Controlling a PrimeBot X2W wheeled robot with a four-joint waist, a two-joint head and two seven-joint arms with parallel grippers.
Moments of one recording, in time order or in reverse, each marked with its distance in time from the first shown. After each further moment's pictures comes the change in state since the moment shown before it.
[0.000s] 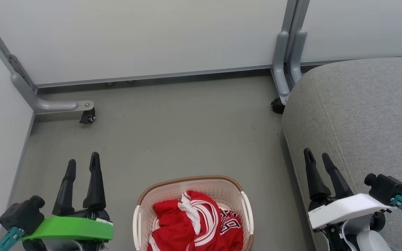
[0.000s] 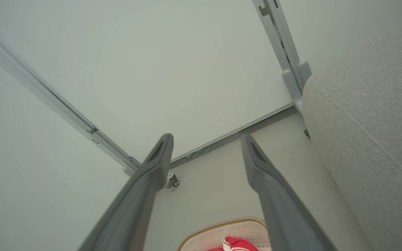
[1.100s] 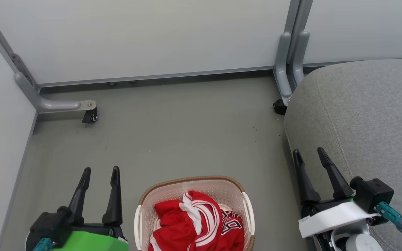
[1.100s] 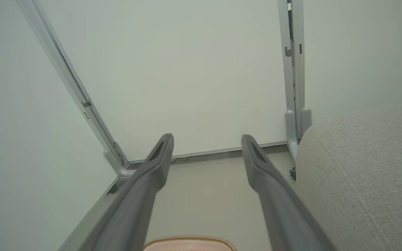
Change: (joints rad) left arm 0.049 0.019 -0.058 0.007 0.281 -0.025 -0.080; right arm 0.024 -0.003 0.042 -0.058 -0.318 0.000 -0.080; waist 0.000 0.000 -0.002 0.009
